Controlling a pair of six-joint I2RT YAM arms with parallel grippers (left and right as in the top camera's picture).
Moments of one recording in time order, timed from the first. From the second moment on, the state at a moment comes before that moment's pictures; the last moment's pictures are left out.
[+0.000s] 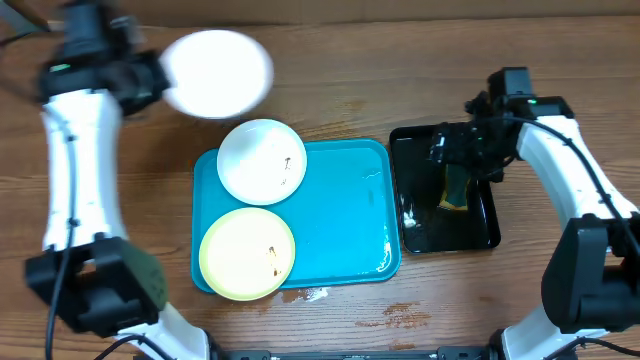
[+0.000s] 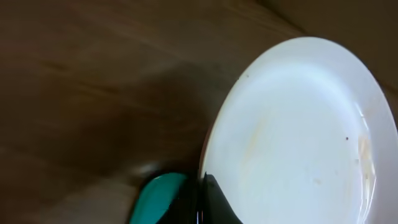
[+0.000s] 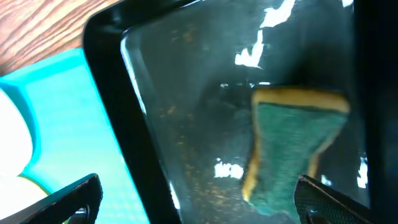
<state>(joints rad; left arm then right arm) 0.26 1.85 1.84 -1.01 0.20 -0.32 0.03 1.80 1.35 -0.95 -0.33 0.27</state>
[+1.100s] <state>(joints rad) 0.63 2.26 1.88 -0.96 0.25 -0.15 0.11 1.80 1.35 -0.93 -0.33 0.28</state>
